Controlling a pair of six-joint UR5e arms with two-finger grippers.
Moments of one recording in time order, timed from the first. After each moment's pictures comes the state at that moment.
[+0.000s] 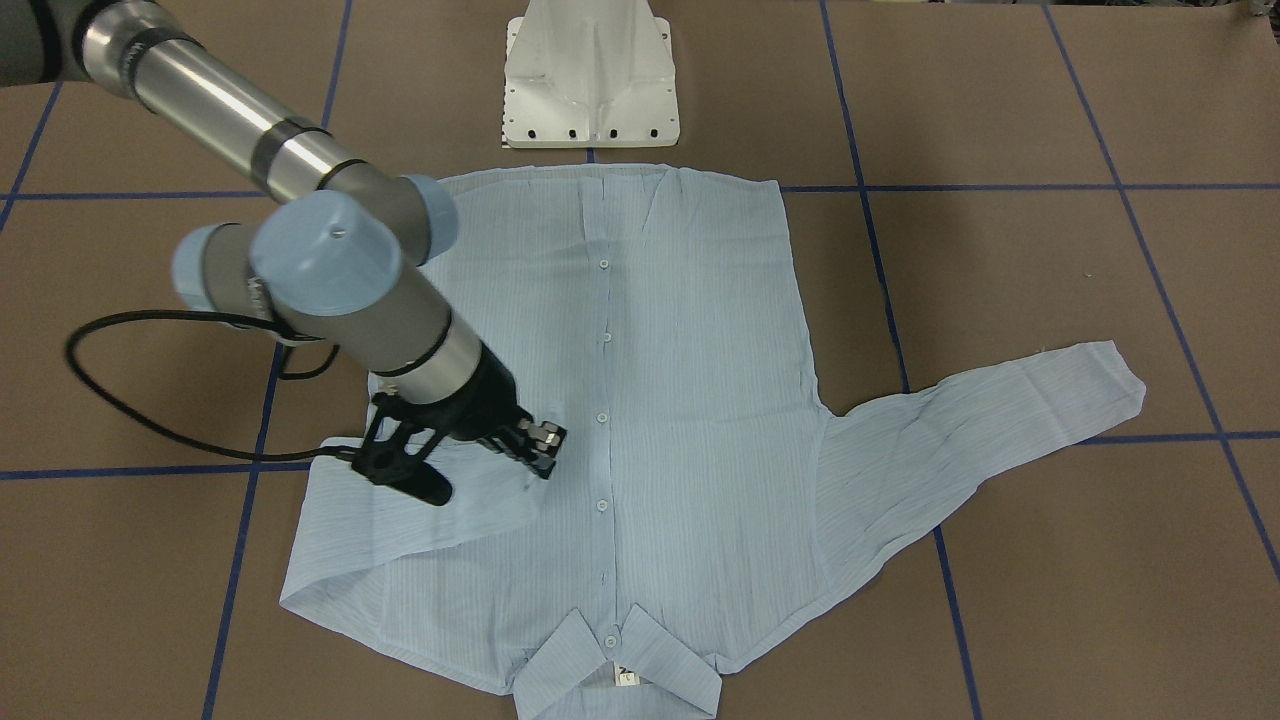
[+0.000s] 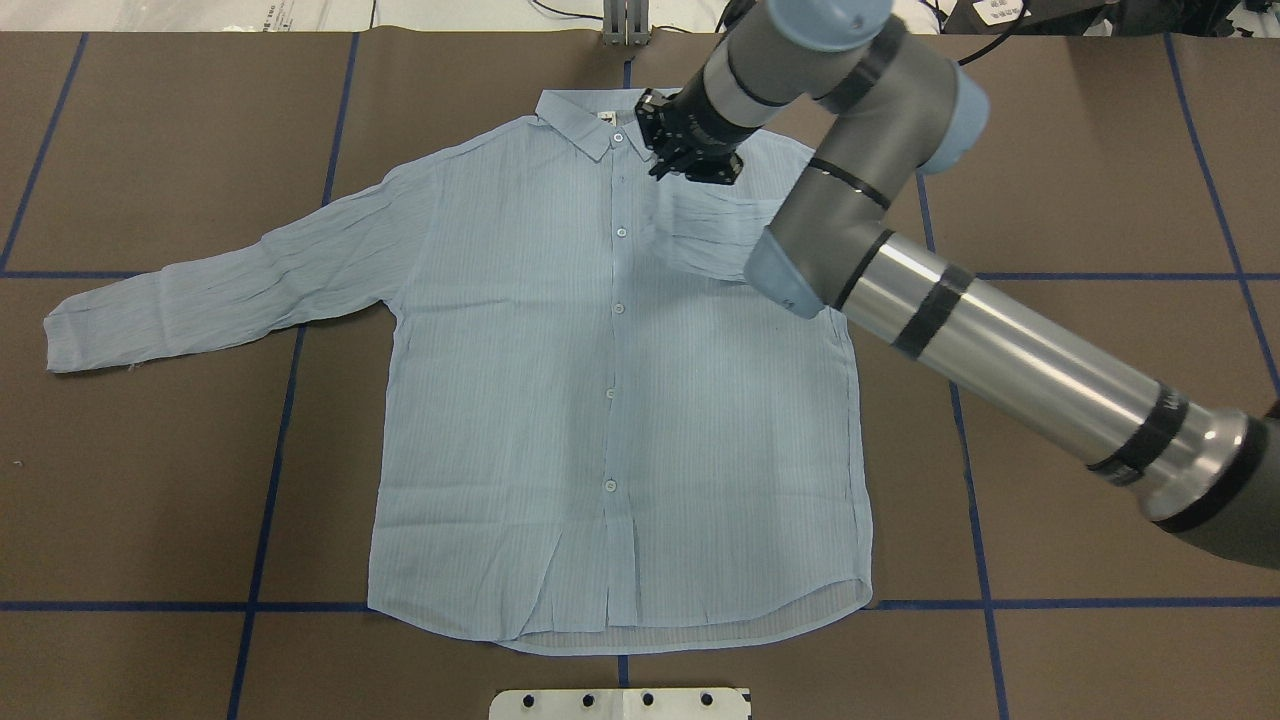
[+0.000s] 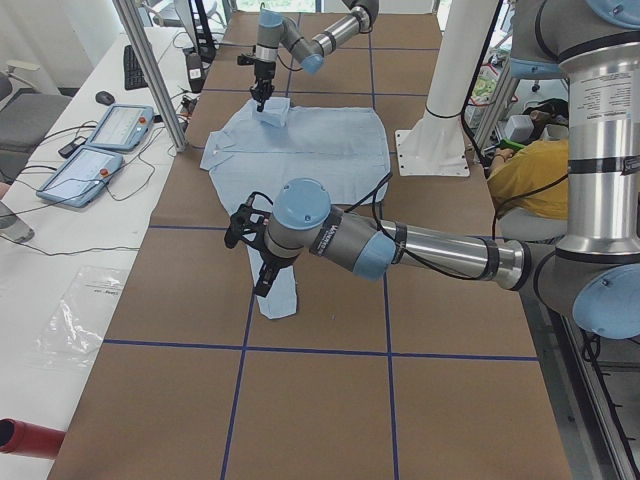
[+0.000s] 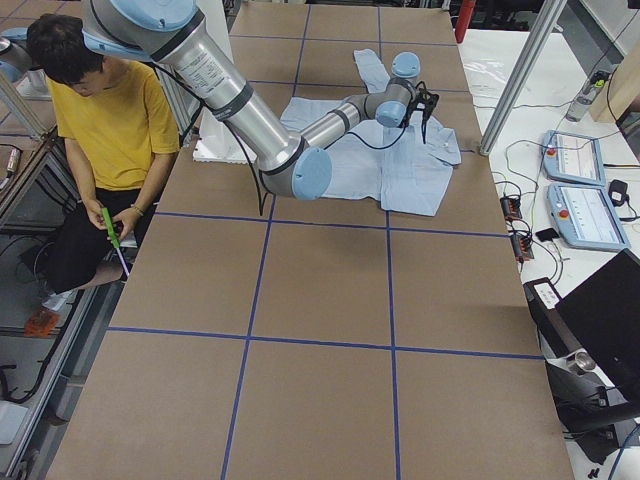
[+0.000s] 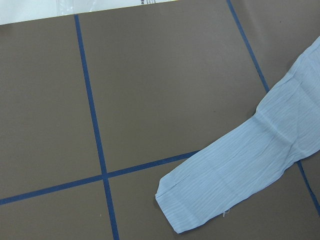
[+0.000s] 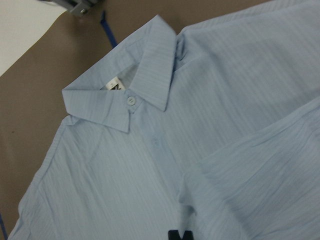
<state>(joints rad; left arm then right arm) -1.62 -1.47 -1.84 -1.89 -2.50 -0.09 0.77 -0.64 1.16 -0.98 2.07 1.70</state>
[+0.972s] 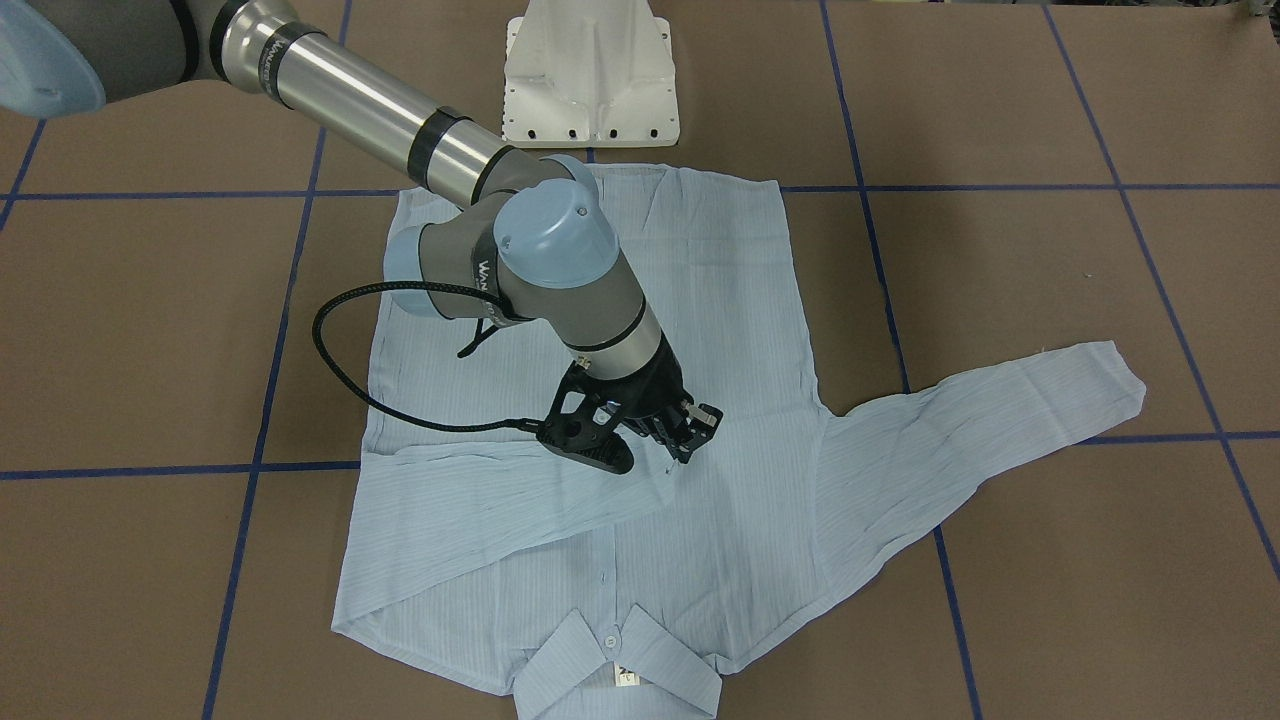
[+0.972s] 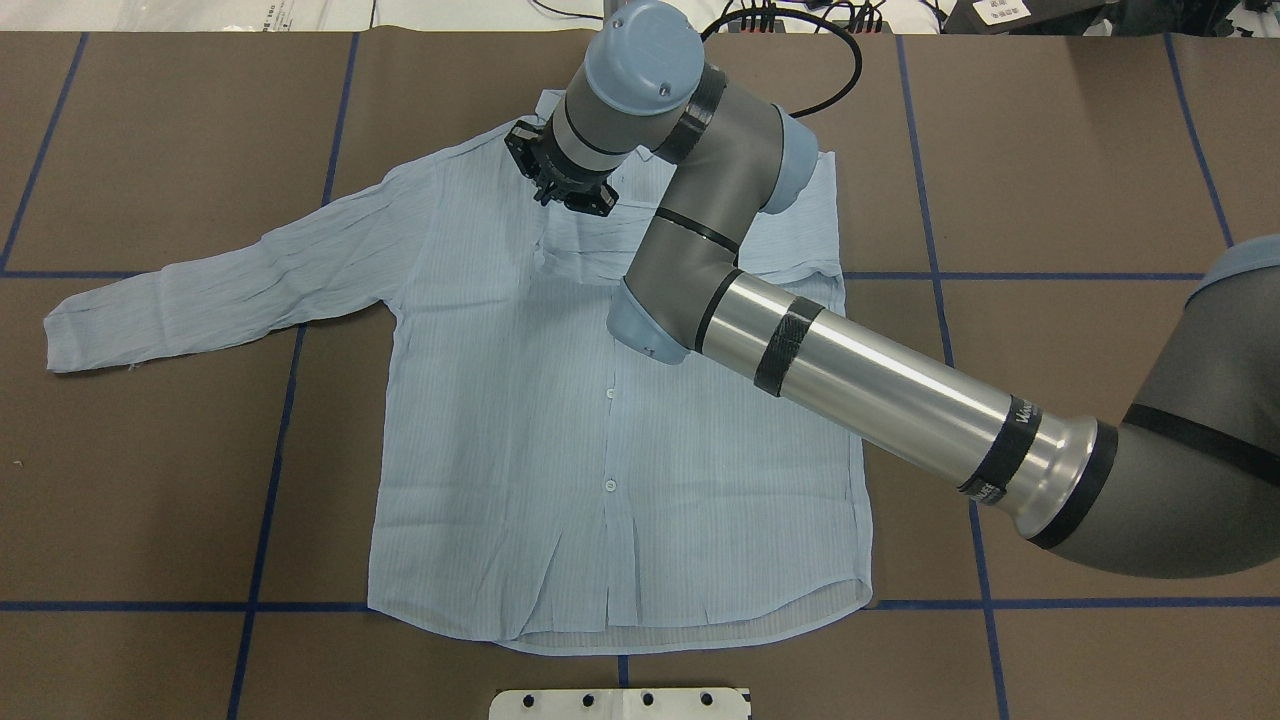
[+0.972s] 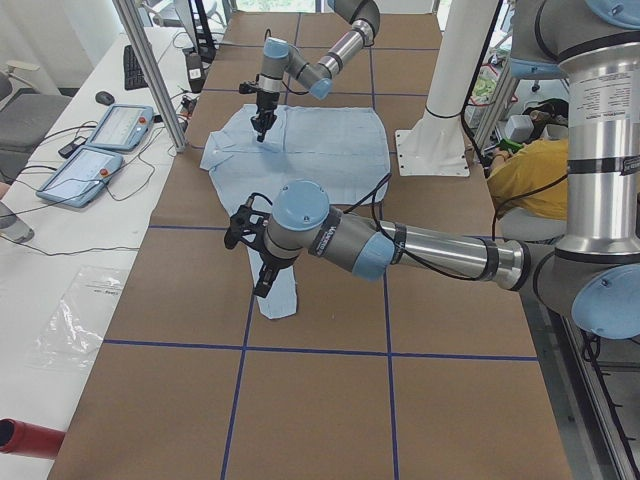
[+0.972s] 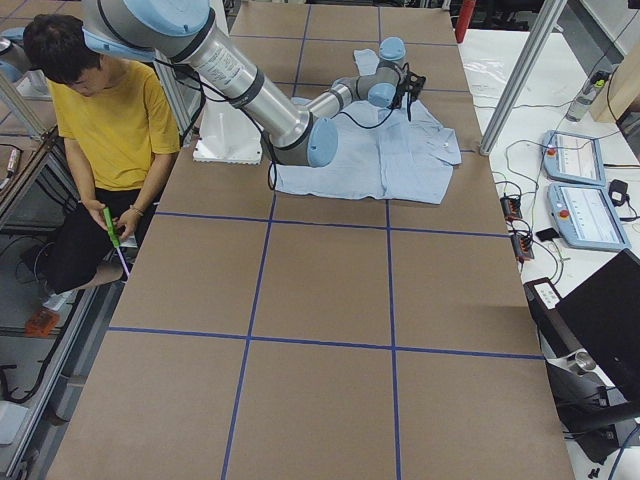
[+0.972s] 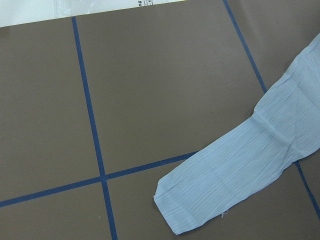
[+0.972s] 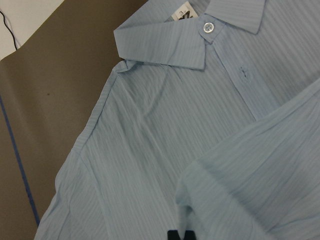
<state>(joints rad) -1.62 -1.47 -1.83 -1.89 -2.50 -0.09 0.67 -0.48 0.98 -0.95 1.92 1.76</state>
